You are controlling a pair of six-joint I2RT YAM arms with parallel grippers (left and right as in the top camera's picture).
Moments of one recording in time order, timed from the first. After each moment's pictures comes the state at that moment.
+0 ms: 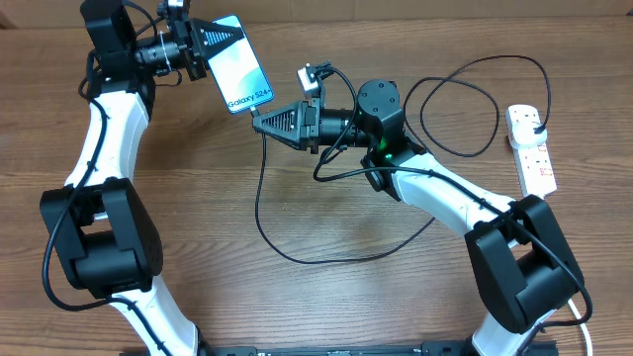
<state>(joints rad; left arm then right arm) 0.14 2.01 1.62 0.13 1.38 -1.18 0.53 1.87 1.17 0.74 -0.95 1.40</state>
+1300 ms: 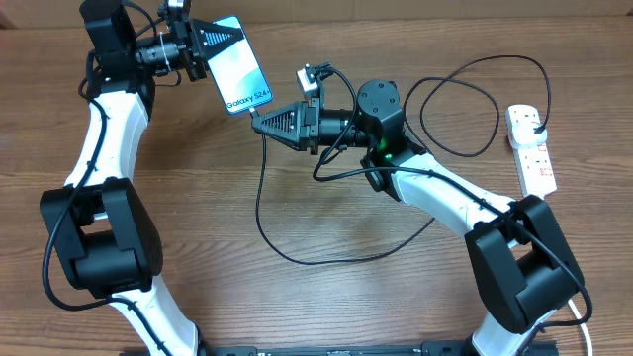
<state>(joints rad) 0.14 2.01 1.62 0.13 1.40 -1.19 0.53 1.87 1.17 0.74 -0.96 1.43</state>
